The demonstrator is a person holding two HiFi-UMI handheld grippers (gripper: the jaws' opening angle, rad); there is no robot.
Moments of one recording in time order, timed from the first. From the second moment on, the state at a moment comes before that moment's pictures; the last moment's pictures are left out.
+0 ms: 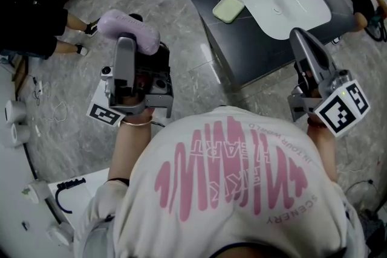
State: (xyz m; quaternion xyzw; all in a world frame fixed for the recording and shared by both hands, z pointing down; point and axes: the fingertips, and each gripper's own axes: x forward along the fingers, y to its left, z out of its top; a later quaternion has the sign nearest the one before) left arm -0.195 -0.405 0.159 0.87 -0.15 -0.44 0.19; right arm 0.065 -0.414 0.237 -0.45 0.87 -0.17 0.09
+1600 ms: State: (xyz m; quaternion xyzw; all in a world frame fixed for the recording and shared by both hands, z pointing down) left arm -0.129 -0.527 0.261 0.90 -0.18 -0.32 0.24; right arm 0.090 -0.479 0.280 -0.50 0.84 -0.20 0.04
